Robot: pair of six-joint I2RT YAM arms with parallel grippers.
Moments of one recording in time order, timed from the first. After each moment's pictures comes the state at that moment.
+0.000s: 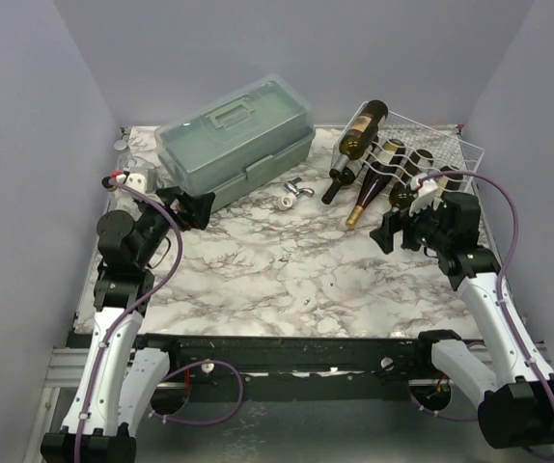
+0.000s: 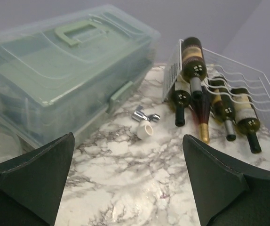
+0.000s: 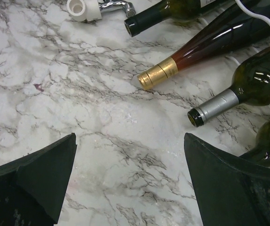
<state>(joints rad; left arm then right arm) -0.07 0.70 0.73 0.01 0.32 -0.31 0.05 0.90 0.73 -0.35 -0.46 -0.15</state>
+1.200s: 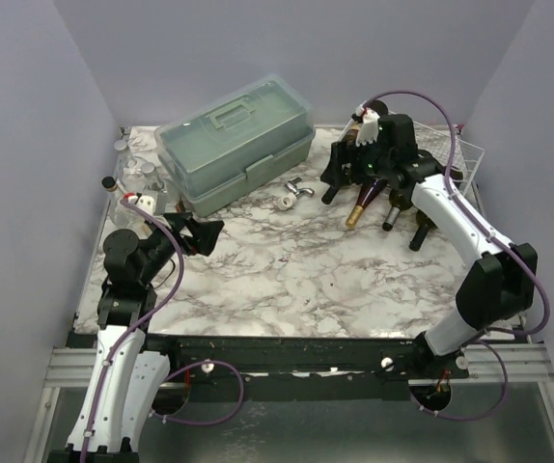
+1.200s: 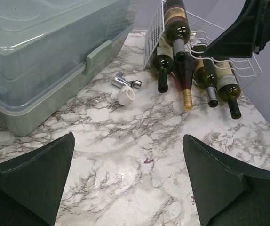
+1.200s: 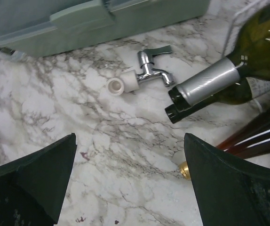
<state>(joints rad) -0.07 0.55 0.58 -0.07 0.47 -0.34 0.31 1.58 1.42 -0.42 -0.41 0.07</state>
